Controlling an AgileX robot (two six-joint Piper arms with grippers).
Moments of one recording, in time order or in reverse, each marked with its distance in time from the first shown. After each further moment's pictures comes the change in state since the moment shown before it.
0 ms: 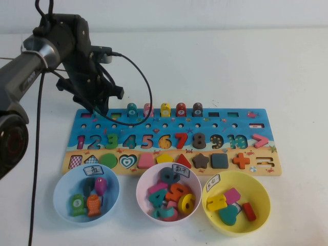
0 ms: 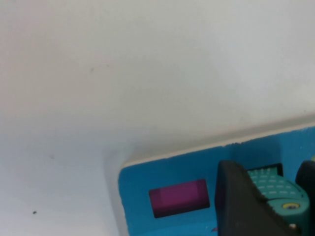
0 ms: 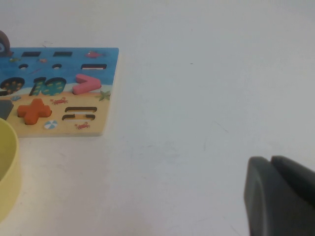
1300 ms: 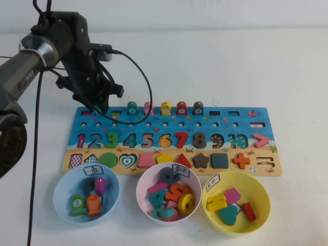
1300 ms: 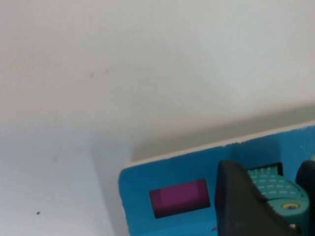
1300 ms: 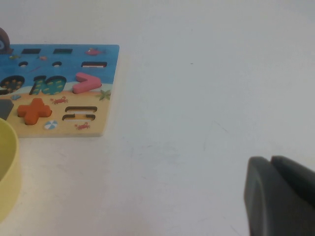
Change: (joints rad) right arm 0.000 0.000 0.000 0.000 0.000 0.000; left arm 0.000 -0.012 0.000 -0.005 -0.002 0.019
